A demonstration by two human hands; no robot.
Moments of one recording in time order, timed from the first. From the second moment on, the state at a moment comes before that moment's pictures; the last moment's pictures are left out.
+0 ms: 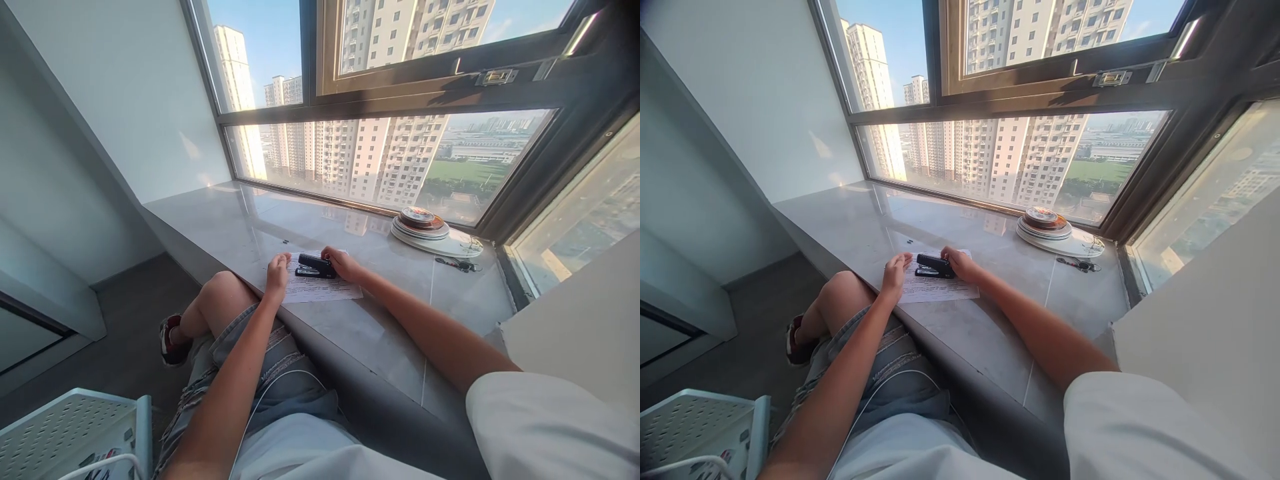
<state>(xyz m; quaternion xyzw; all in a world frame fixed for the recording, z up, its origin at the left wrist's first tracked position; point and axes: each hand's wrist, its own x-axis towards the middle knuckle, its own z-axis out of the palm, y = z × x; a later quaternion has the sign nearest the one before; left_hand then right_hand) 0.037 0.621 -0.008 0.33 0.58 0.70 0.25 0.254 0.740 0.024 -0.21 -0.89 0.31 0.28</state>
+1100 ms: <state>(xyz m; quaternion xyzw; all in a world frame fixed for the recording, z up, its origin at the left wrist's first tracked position) 0.048 0.607 0.022 0.24 0.51 0.75 0.36 0.241 0.698 0.025 -0.10 -0.92 -0.01 0.39</state>
